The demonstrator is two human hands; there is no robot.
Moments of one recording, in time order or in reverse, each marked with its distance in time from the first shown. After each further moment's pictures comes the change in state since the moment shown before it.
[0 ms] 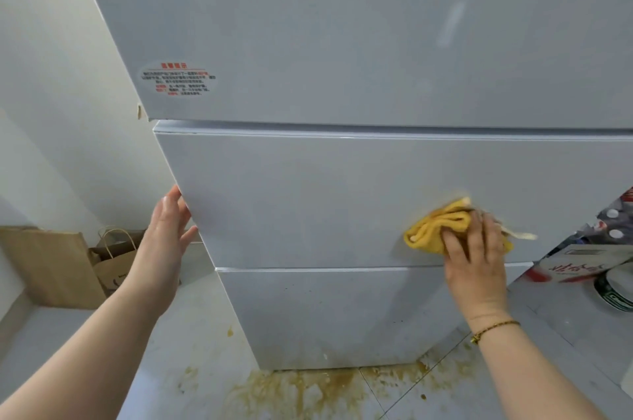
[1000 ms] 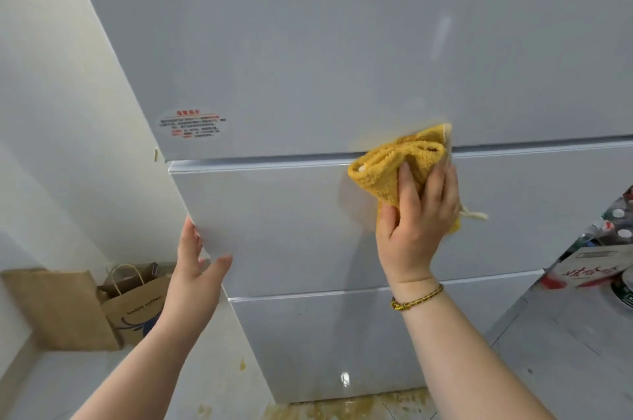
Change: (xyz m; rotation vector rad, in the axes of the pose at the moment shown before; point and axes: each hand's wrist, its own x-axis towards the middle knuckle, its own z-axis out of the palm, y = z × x) left_hand -0.007 -0.001 0.003 0.256 -0.027 0.045; right_hand 0.121 -0.104 -0.018 0.287 0.354 0.375
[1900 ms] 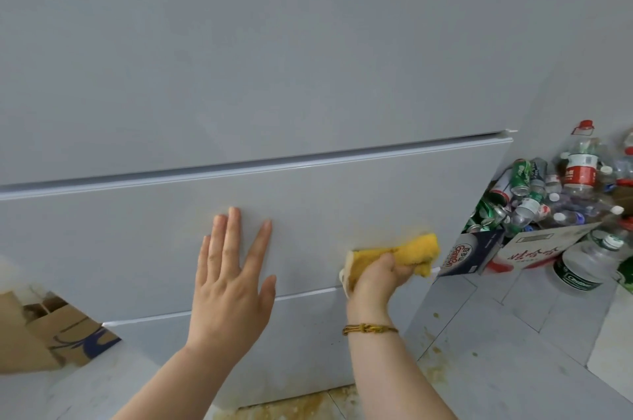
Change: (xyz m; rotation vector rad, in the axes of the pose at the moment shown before) left_hand -0.040 0.035 0.201 0.990 0.155 0.809; right_hand -0.027 0.129 -0.046 0.506 0.097 1.722
